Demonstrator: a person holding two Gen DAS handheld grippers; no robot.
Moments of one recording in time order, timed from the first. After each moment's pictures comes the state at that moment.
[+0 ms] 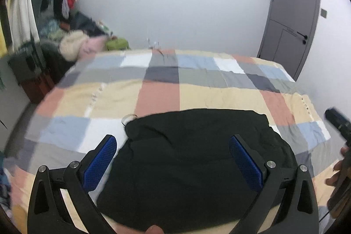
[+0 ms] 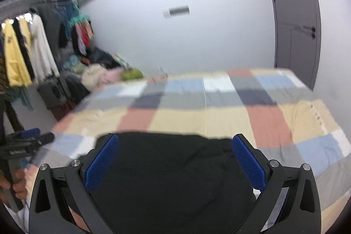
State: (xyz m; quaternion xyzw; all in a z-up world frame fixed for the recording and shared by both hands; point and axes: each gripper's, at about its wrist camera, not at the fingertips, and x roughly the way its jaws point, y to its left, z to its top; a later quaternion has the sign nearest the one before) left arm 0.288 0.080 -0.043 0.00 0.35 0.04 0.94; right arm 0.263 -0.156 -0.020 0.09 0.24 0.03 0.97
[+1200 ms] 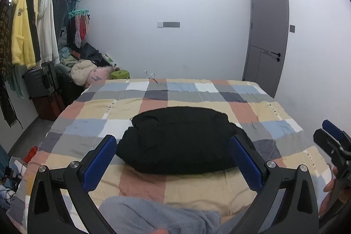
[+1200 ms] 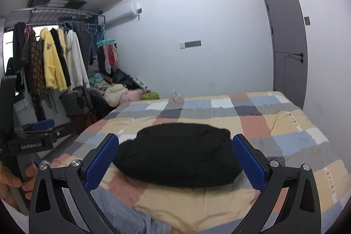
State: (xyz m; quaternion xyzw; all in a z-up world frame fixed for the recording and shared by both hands) left arm -0.042 0.000 0.035 0.00 0.24 0.02 0.97; right arm -0.014 -0.105 0.028 0.07 0.16 0.05 0.98
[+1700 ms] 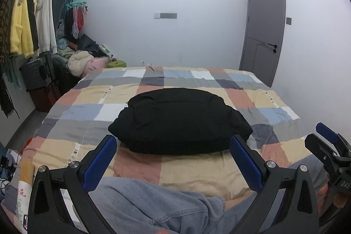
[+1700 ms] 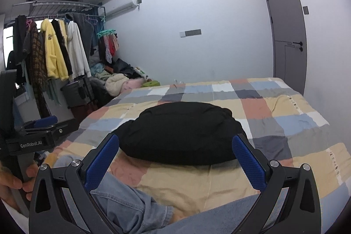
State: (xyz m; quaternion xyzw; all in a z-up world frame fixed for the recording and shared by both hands) left arm -0.069 0.001 -0.018 0.00 0.26 0.01 0.96; right arm -0.046 -0.094 -0.020 0.08 0.18 0.05 0.98
